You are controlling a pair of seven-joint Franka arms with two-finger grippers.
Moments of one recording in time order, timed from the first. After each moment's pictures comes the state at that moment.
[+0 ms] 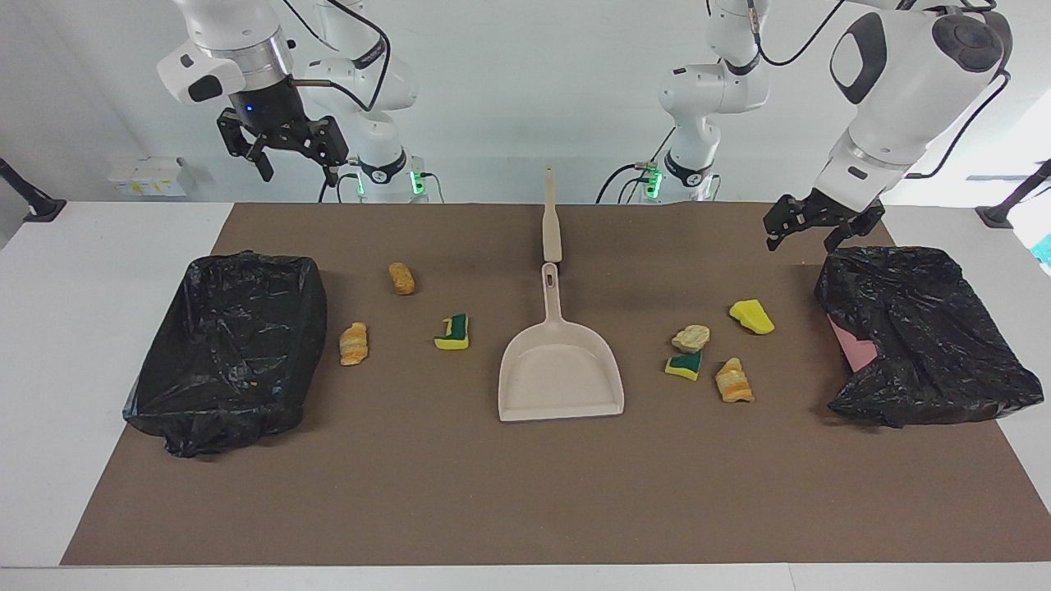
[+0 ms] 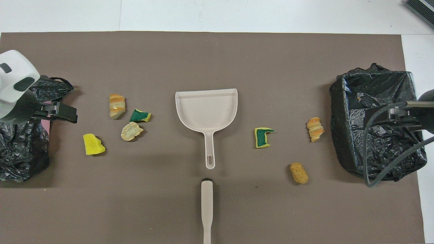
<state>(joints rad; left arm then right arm) -0.02 0.00 -0.09 -1.71 -0.03 1.65 -0.02 -0.05 -0.04 0.15 -1.48 -0.02 1.42 0.21</state>
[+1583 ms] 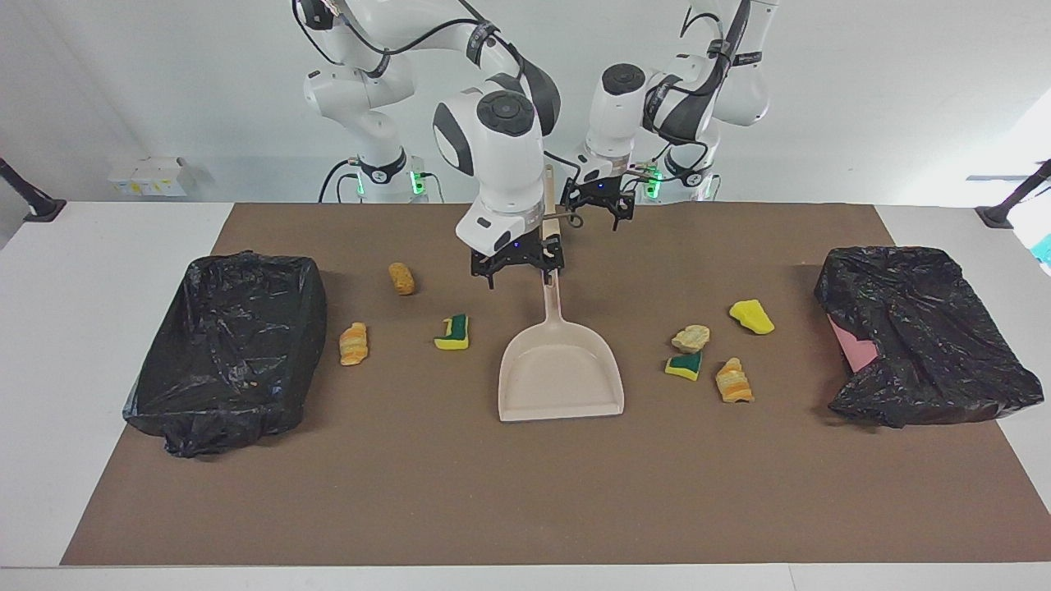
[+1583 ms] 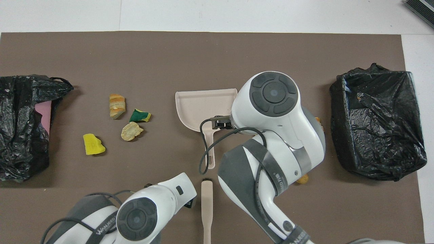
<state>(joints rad) -0.80 -0.34 -0.10 -2.60 -0.07 2.30 -0.53 0.44 0.30 0.16 -1.63 -0.01 1.94 0.52</state>
